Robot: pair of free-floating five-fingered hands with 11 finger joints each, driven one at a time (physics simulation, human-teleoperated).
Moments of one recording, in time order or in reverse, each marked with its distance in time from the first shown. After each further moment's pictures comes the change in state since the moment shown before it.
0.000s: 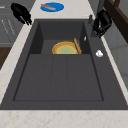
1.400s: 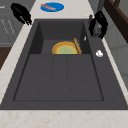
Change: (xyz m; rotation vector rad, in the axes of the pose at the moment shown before) left hand 0.000 0.000 0.000 0.000 0.000 0.000; right hand -0.017 0.023 0.000 -0.046 -0.457 -0.279
